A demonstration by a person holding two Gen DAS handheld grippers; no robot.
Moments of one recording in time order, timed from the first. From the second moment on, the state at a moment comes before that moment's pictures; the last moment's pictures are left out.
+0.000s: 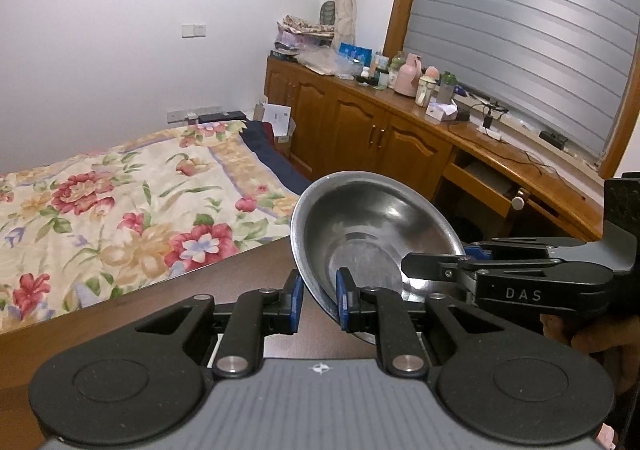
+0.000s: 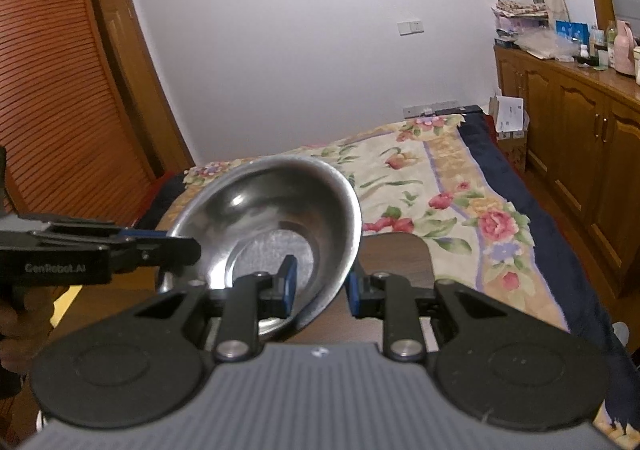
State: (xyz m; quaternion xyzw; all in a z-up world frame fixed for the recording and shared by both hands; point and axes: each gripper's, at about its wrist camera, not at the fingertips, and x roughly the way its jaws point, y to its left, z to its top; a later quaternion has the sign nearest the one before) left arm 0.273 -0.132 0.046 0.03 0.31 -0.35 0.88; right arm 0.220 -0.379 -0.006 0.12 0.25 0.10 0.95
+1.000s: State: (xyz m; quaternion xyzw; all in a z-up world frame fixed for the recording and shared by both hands) left arm 0.164 -0.038 0.040 0.02 0.30 -0.35 0.89; right arm 0.139 -0.299 -0.013 0.07 0.27 0.16 0.95
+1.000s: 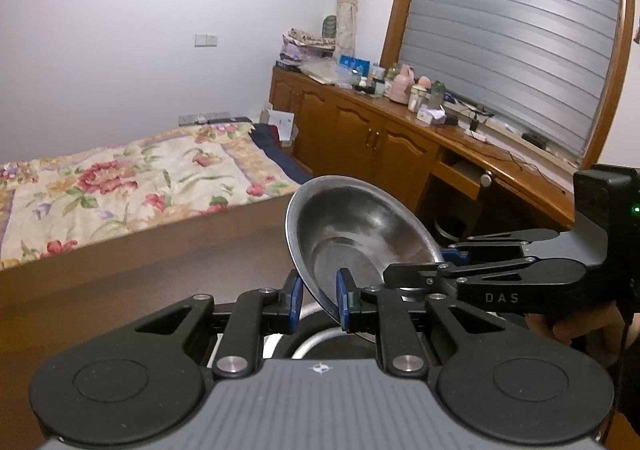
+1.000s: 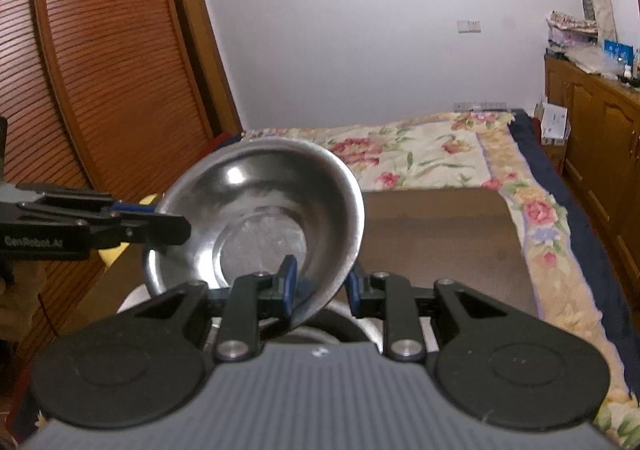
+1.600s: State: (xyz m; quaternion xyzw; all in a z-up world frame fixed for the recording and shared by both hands) left arm 0.137 -0.036 -0.033 0.02 0.35 -0.34 0.87; right arm 0.116 -0.288 -0.060 0.07 0.32 0.16 0.93
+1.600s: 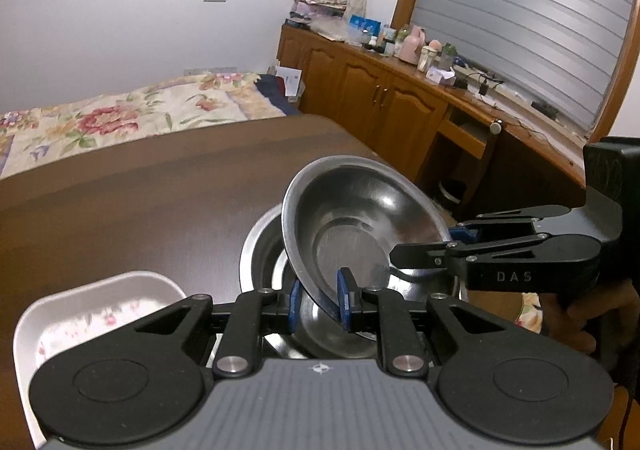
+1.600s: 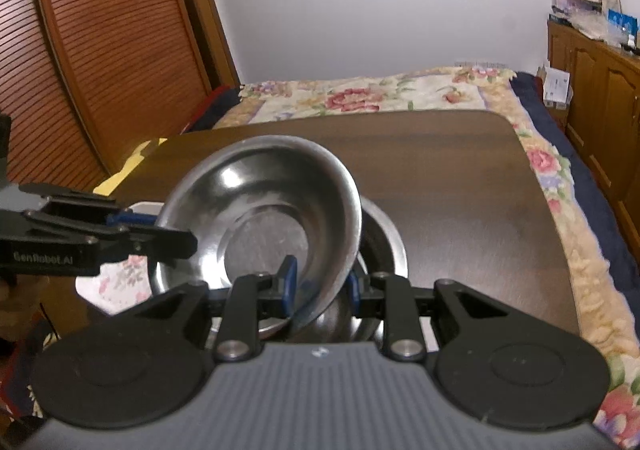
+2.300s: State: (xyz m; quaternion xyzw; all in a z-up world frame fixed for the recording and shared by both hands) left arm 0.129 -0.058 -0.050 0.06 0.35 -0.31 0.88; right arm 0.113 -0.279 -0.067 0.00 0.30 0.14 0.95
